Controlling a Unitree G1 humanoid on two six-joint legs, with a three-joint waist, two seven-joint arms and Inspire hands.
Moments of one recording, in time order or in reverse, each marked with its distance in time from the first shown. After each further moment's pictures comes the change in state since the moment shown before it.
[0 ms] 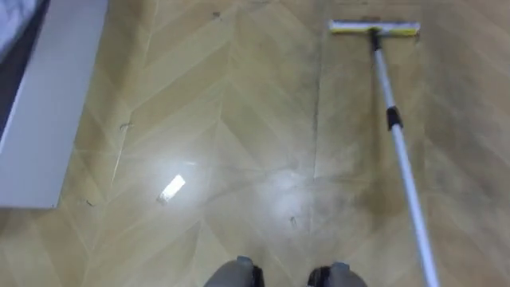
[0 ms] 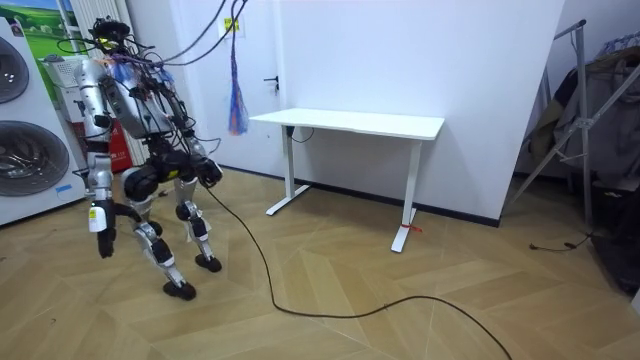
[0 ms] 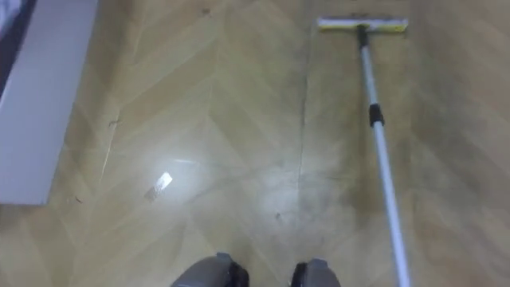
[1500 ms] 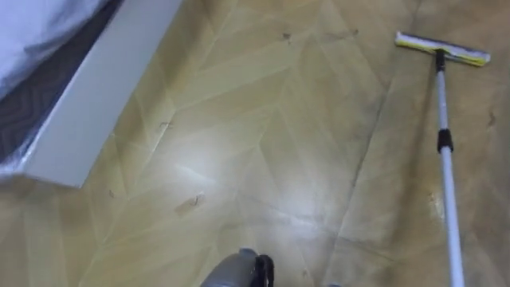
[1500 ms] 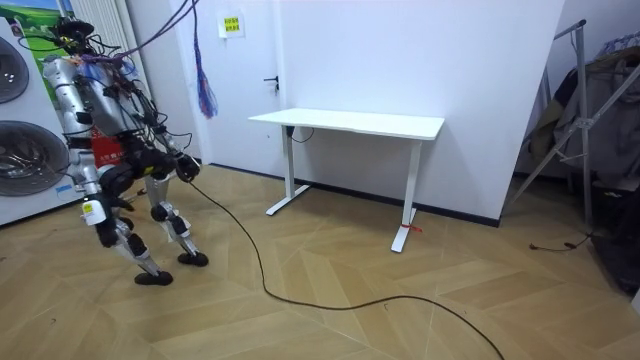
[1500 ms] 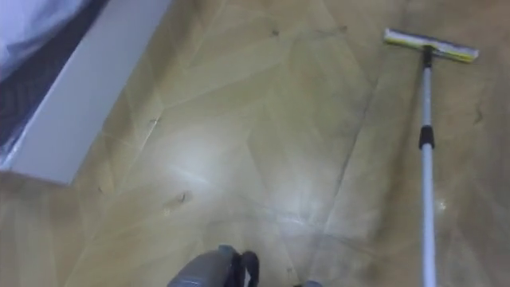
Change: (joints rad) left arm 0.027 -0.074 0.010 -0.023 0.060 0.030 -0.103; right arm 0.233 0.022 0.022 0.051 -0.014 -0.030 0.020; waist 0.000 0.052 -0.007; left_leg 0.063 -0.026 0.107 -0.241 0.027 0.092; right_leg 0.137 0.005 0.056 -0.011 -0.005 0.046
